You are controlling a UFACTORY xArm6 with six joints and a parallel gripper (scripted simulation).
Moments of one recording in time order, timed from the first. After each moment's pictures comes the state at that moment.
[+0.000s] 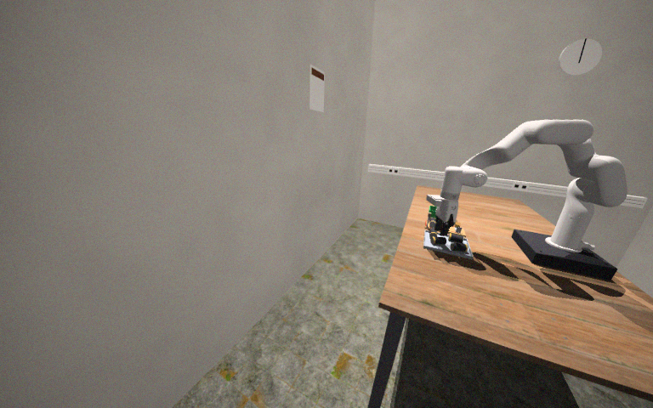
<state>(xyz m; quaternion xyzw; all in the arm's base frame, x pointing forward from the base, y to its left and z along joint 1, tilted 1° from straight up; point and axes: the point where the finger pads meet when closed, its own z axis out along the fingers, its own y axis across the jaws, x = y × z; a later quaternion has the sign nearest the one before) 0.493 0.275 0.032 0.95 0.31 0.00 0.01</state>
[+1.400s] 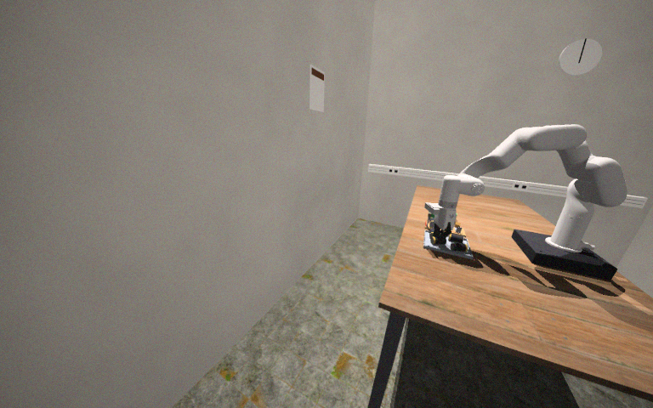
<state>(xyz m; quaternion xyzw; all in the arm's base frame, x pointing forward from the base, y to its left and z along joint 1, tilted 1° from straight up) 0.494 0.274 -0.006 0.95 0.31 0.00 0.01</state>
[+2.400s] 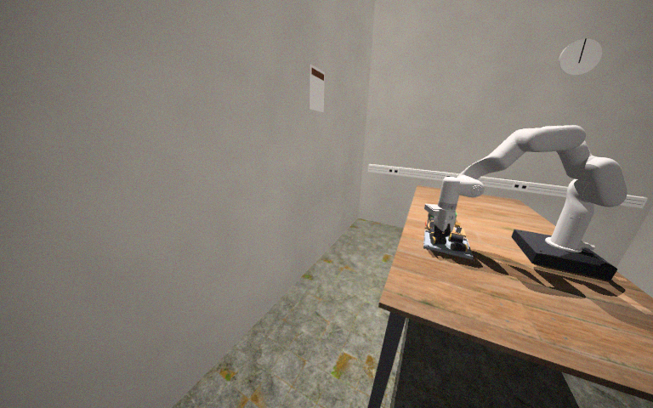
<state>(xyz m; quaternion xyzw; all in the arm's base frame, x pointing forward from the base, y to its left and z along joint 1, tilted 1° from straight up) 0.494 0.274 -0.012 0.95 0.31 0.00 0.01</state>
